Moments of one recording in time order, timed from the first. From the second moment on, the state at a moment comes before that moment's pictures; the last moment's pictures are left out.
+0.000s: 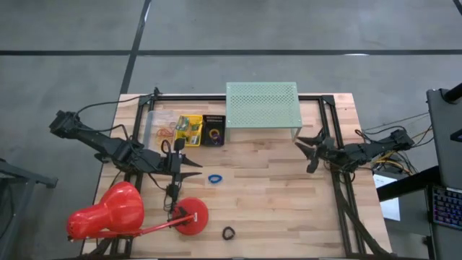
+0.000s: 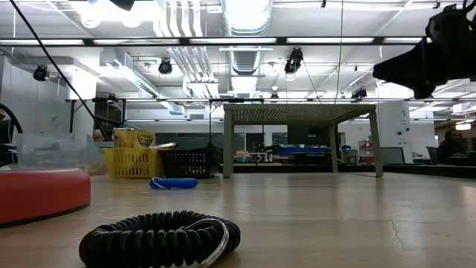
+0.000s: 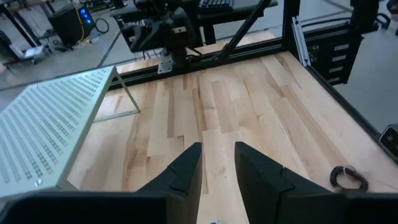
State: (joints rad) left arm -0.42 0.98 0.80 -0.22 -0.37 0.05; right arm 0.35 0.04 0.01 0.06 0.78 0.12
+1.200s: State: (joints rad) left arm -0.40 1.17 0.80 -0.28 -0.68 -0.16; right arm 0.35 0.02 0.01 0.06 0.86 0.07
